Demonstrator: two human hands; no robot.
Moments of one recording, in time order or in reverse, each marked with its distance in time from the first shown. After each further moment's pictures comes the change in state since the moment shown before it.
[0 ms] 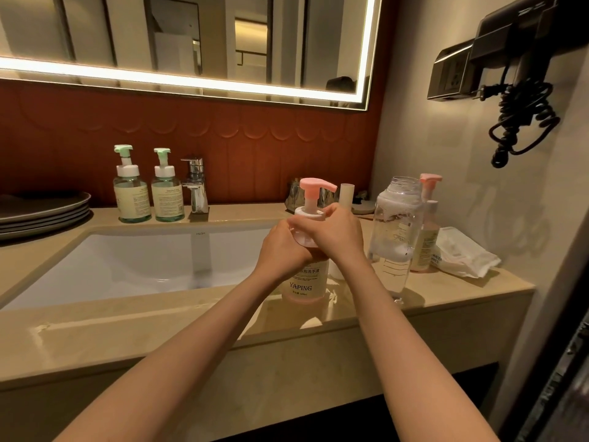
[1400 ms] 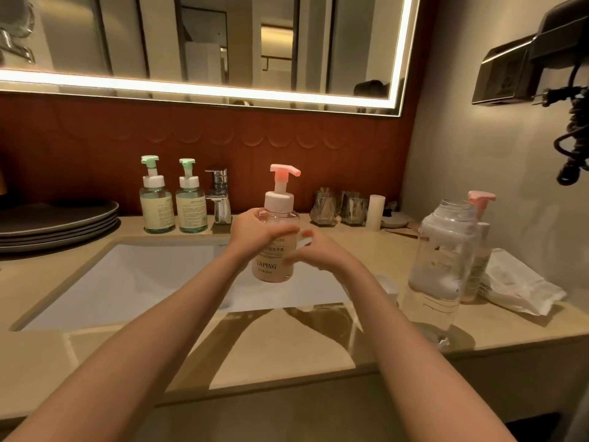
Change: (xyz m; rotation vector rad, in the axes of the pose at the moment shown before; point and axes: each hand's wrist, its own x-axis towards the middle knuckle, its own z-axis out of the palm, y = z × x) left_hand 0.064 -0.033 -0.073 -0.148 0.193 -0.135; right_hand 0.054 -0.005 0.062 0.031 -0.588 0.082
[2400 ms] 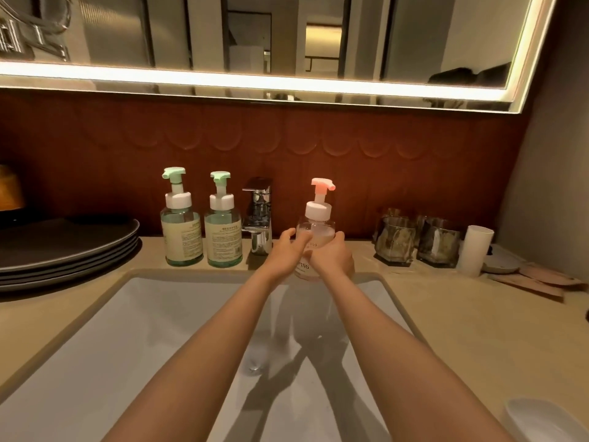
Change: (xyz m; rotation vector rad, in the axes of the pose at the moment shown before) left_hand 0.177 -0.094 -0.005 -0.023 -0.152 -0.156; right_hand 0.230 -0.018 0.069 -0.055 0.458 0.152
